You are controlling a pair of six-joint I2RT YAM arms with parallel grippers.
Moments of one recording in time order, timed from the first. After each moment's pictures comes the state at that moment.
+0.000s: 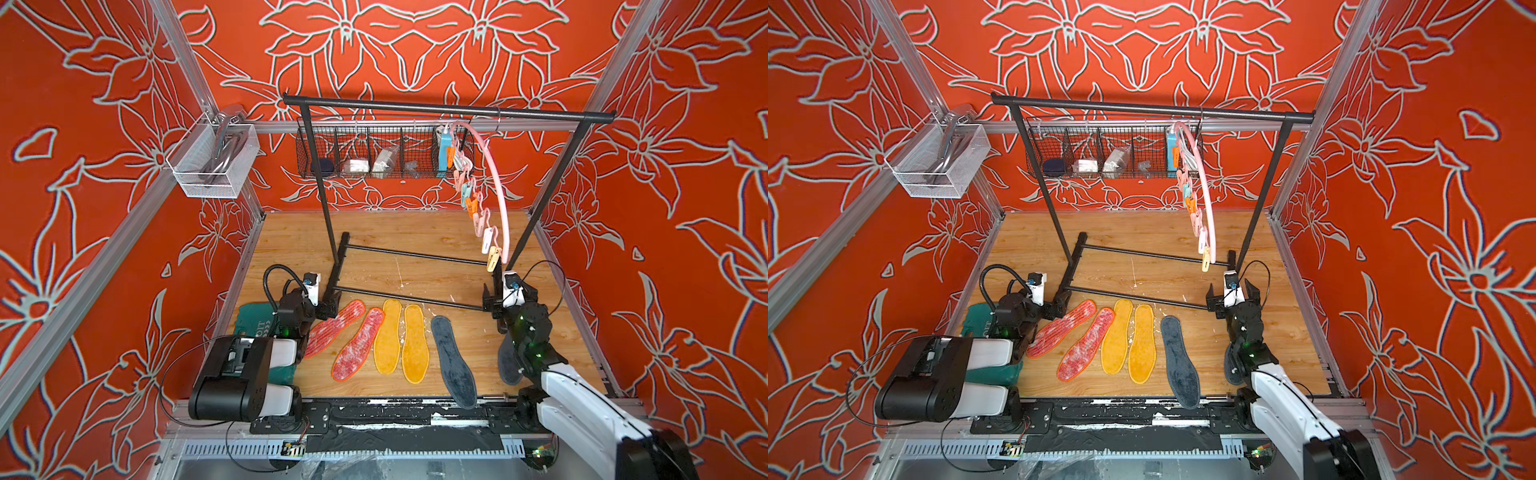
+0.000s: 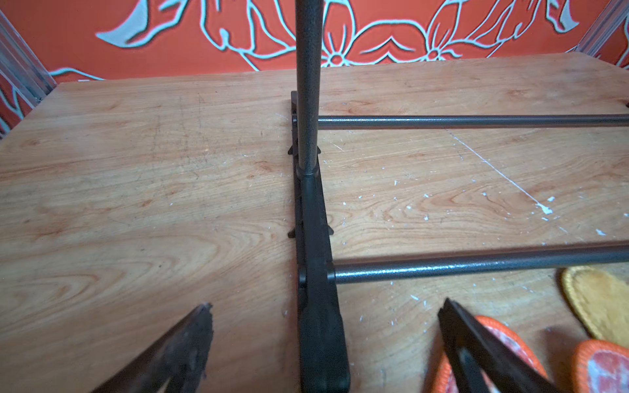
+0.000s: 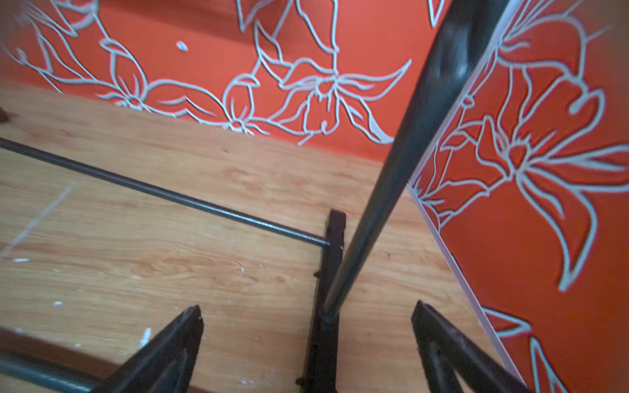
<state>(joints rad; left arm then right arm) 0.03 1.38 0.19 0.83 0.22 0.04 0.21 0.92 0.17 0.52 0.22 -0.18</state>
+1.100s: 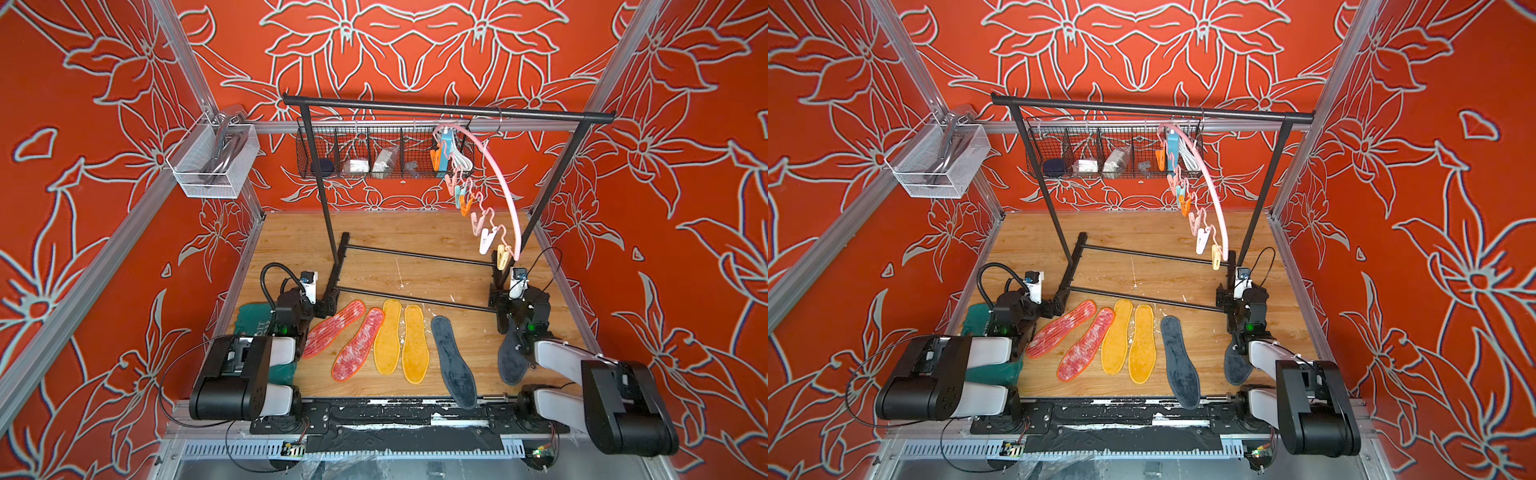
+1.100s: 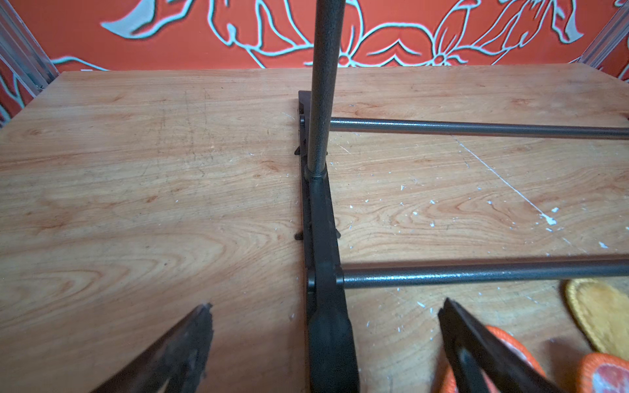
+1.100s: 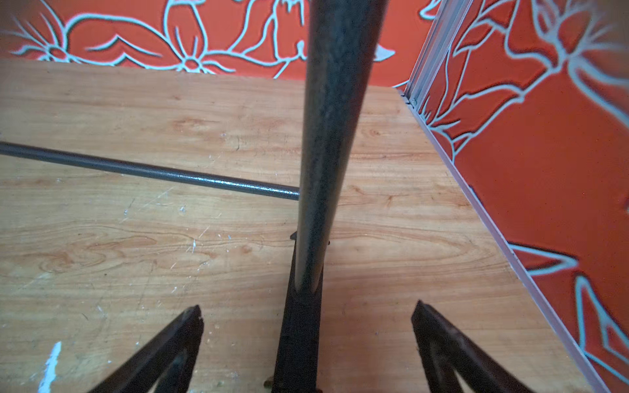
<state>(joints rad) 0.05 1.38 0.21 0.80 0.24 0.02 0.02 1.23 0.24 0.63 0.07 -0.09</state>
